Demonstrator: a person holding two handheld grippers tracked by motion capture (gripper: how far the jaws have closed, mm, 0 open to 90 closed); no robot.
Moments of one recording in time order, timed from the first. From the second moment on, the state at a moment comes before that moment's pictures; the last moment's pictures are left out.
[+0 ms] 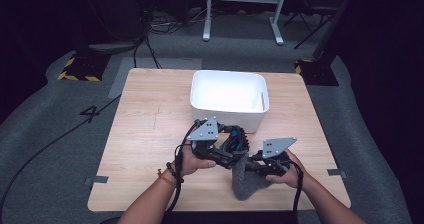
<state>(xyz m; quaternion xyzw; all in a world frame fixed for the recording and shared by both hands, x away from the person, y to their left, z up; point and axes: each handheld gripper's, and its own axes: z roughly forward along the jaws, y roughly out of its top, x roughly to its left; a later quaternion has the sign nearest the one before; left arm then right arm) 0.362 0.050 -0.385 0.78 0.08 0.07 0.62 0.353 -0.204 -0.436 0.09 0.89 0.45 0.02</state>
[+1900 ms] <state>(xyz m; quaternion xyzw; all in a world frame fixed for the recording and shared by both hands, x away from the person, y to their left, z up) 0.358 0.131 -0.430 0.84 0.19 0.12 0.50 0.417 -0.306 -0.400 0.34 0.78 0.47 0.23</state>
